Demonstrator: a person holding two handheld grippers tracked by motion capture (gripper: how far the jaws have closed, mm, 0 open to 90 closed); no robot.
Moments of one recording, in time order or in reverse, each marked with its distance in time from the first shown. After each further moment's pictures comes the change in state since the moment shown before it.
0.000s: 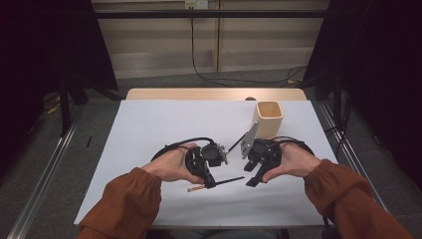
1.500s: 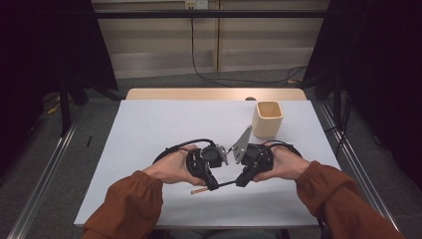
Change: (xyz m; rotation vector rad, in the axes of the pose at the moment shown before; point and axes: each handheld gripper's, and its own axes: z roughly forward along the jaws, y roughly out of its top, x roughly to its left) left arm 0.000 -0.003 0.005 -0.072 -0.034 -0.010; right arm -0.002 0.008 0.019 -0.075 0.103 -0.066
